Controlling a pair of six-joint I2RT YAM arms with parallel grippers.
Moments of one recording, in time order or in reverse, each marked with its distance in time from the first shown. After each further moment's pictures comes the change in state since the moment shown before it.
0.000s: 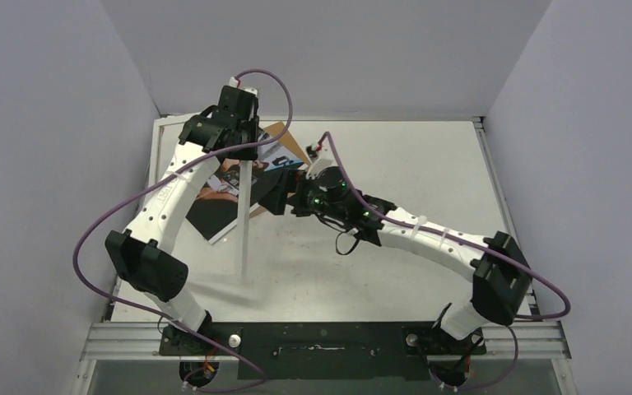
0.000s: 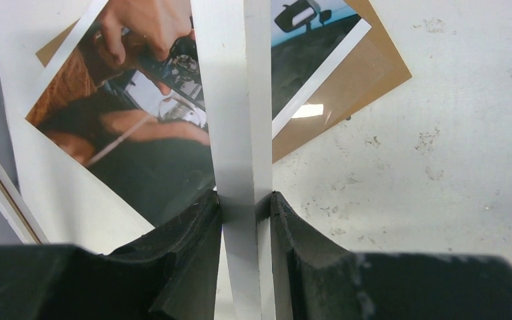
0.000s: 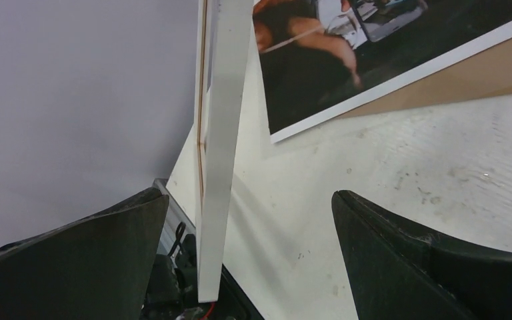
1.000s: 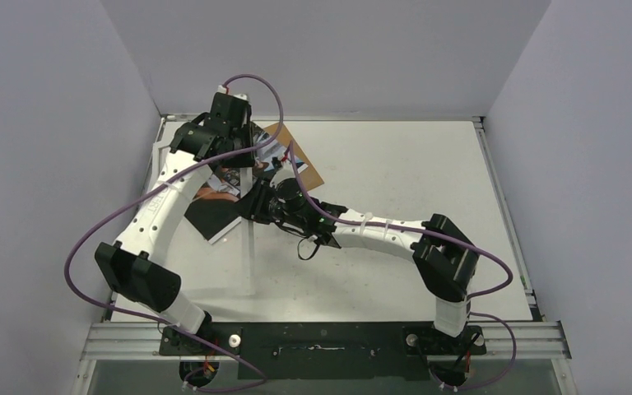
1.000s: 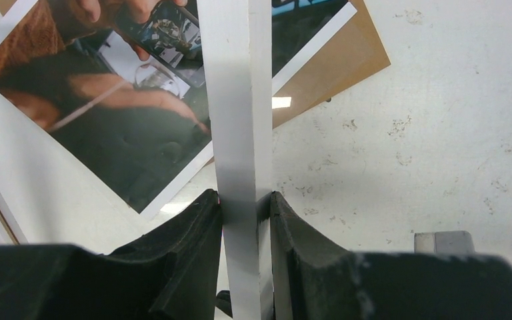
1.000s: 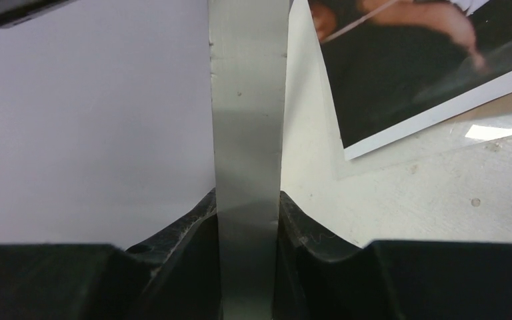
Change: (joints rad) left arm 0.010 -0.091 -0.081 -0.030 0.051 -0.137; right arm 0.156 0.361 0.182 0.243 0.076 0.249
